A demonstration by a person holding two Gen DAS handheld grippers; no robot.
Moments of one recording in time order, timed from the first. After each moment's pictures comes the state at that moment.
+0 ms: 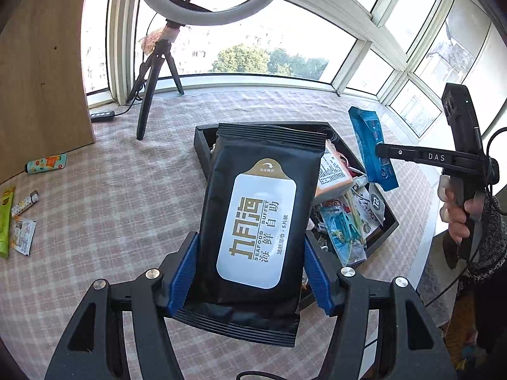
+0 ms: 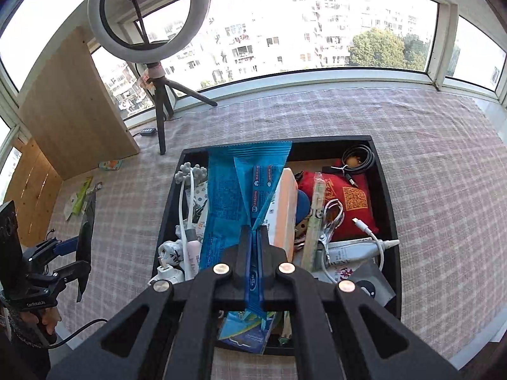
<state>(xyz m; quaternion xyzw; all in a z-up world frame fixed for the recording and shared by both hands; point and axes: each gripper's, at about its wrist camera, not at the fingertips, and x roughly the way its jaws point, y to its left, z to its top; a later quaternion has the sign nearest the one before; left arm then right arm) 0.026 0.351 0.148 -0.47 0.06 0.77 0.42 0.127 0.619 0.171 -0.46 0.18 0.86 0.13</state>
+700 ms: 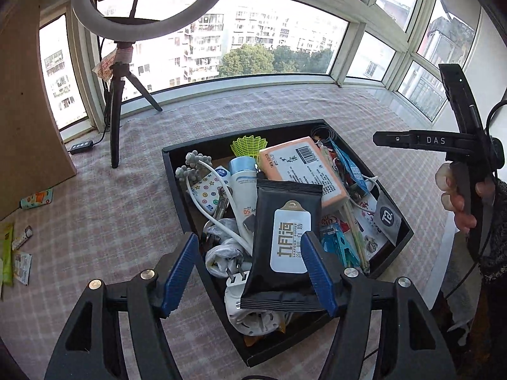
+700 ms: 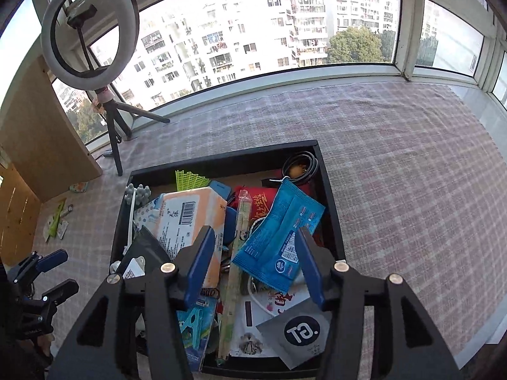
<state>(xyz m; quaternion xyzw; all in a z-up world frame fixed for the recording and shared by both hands) 0.041 0.399 0.146 -0.44 0.12 0.80 0.39 0.139 0.672 0.159 -0.44 0.19 0.86 0.16</state>
